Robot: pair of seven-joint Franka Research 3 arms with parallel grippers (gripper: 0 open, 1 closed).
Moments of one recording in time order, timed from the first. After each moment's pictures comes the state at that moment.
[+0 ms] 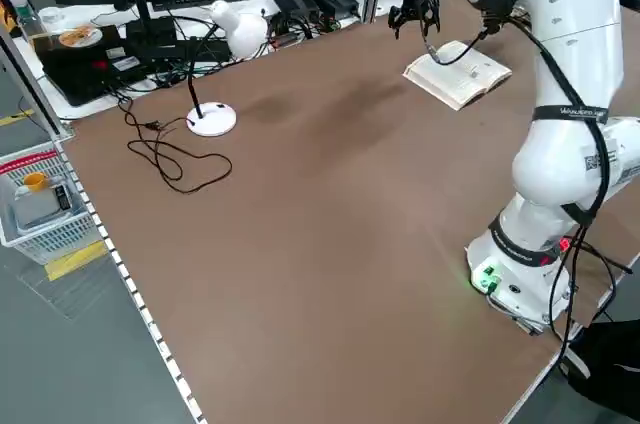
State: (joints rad) left arm -0.27 0.71 -0.29 -1.40 0.04 2.18 0.10; right arm 0.29 0.65 0.01 -1.80 1.22 2.14 -0.51
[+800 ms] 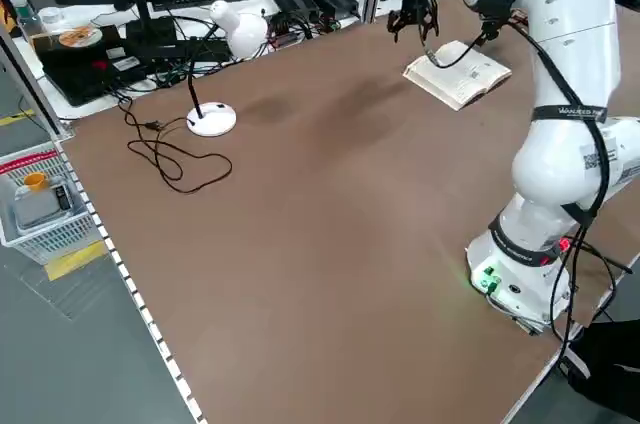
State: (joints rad) left arm -0.27 0.74 -0.29 -1.40 0.04 2.21 0.12; right arm 0.30 0.68 0.01 -1.80 1.22 2.17 -0.52
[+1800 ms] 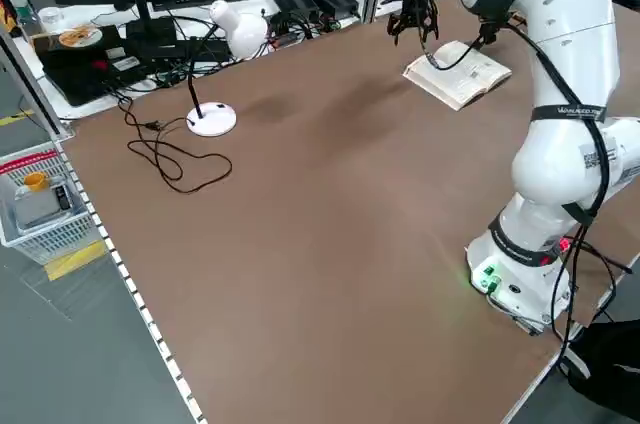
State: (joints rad) left arm -0.27 0.76 -0.29 -1.40 0.04 2.23 0.12; right arm 0.33 0.70 0.01 -1.80 1.25 2.20 -0.55
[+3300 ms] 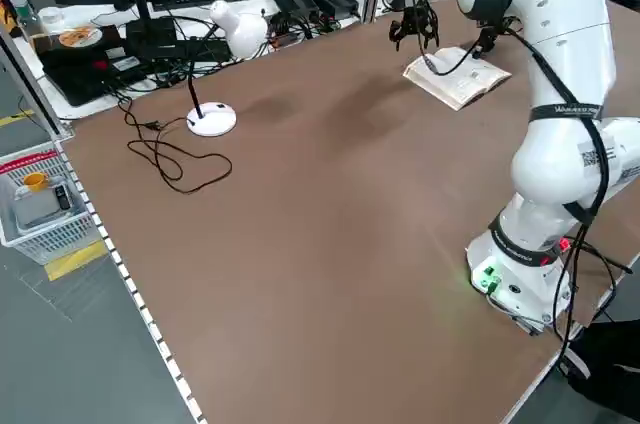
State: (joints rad) left arm -0.29 0.80 -0.29 -1.40 0.04 2.30 0.17; right arm 0.34 0.73 0.01 -1.80 1.26 2.27 -0.62
